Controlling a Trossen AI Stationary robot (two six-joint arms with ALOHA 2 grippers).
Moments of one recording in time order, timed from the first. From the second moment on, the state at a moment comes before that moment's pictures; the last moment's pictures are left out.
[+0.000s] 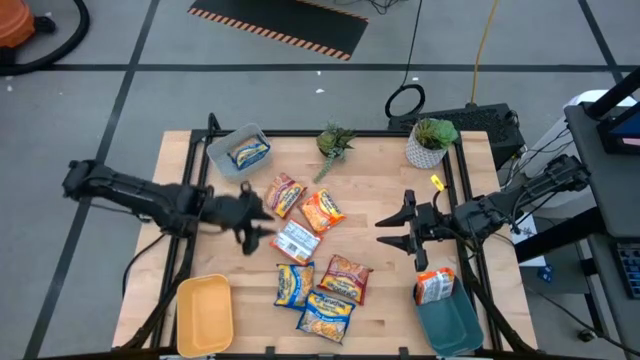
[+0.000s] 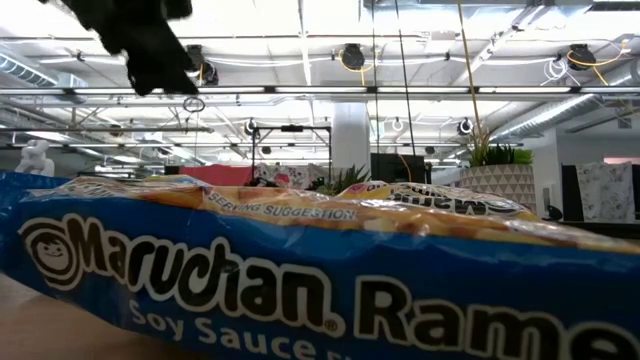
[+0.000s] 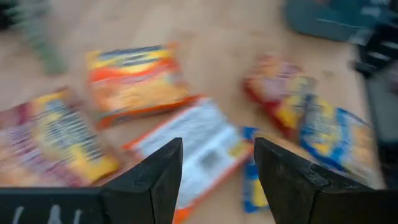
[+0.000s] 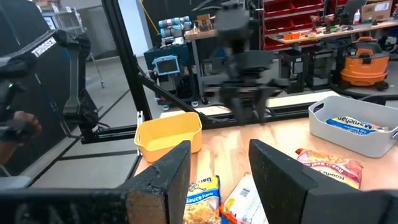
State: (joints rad) left arm -0.22 1.02 0.73 -0.37 -0.15 -0.45; right arm 0.44 0.90 0.72 0.08 0.37 0.25
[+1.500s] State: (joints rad) left arm -0.40 1.25 0.72 -0.34 -0.37 -0.57; right arm 0.08 1.34 0.74 -0.09 0.13 0.17
